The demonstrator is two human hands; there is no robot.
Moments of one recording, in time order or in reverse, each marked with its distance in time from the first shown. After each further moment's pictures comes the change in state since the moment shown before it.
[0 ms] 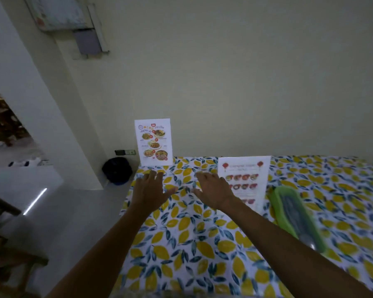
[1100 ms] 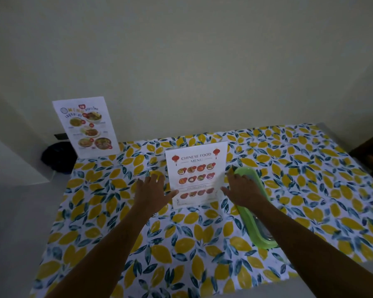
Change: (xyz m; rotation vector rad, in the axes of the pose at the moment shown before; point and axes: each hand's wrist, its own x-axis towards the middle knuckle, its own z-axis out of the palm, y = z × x) left_hand 0.084 0.158 0.124 -0.010 -0.362 0.107; right_hand -0.041 0.247 0.049 -0.007 -0.190 0.465
